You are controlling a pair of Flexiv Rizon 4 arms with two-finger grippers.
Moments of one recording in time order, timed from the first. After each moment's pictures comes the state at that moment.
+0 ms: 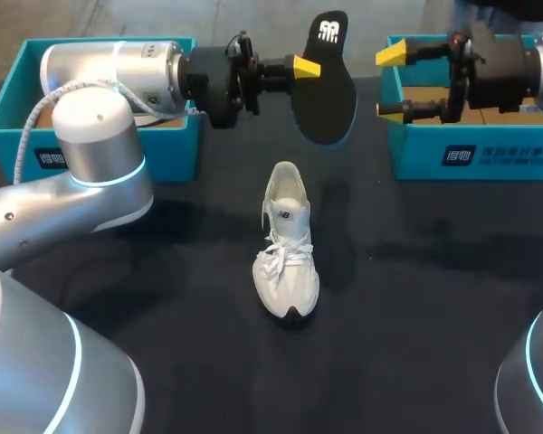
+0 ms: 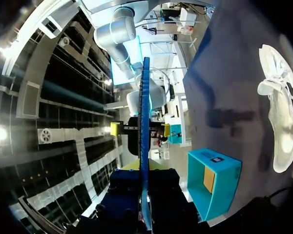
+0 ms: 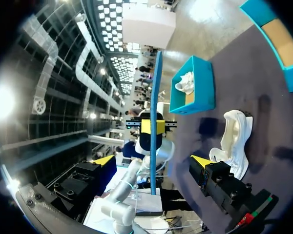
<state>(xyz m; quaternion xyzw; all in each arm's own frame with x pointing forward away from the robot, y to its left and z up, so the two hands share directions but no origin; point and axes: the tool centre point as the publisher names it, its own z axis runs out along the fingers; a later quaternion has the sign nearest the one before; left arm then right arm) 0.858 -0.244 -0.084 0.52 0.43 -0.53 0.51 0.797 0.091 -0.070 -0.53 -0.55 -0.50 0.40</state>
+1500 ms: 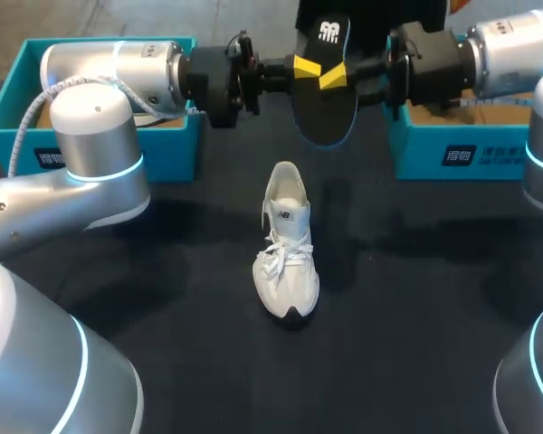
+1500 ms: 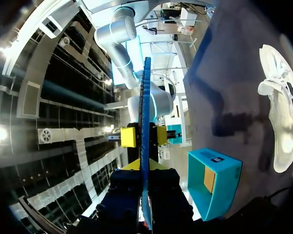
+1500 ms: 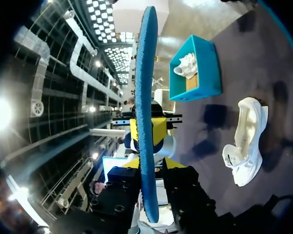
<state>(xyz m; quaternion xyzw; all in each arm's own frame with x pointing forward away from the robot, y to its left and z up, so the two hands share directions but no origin) 0.858 -0.244 -0.084 0.52 0.43 -0.53 0.51 0.805 0.158 -0.085 -0.52 -0.56 -0.46 0.45</state>
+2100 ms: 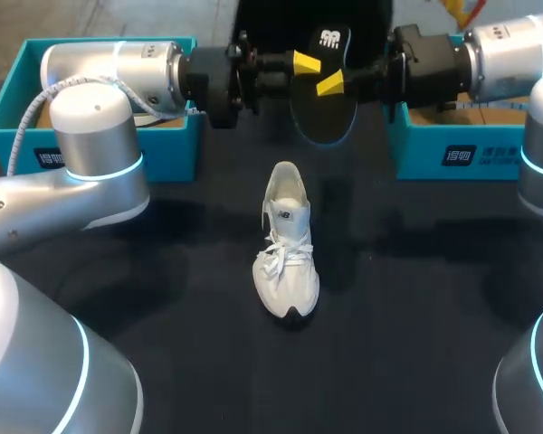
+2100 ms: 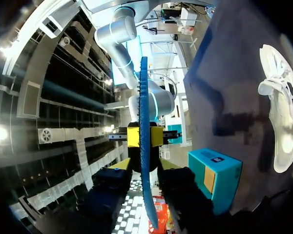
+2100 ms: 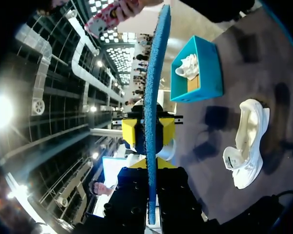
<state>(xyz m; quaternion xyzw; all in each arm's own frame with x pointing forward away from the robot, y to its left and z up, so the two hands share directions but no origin) 0.858 -0.244 -0.084 0.52 0.43 -0.53 0.51 0.806 0.160 -0.087 -0.52 -0.56 -0.46 0.45</state>
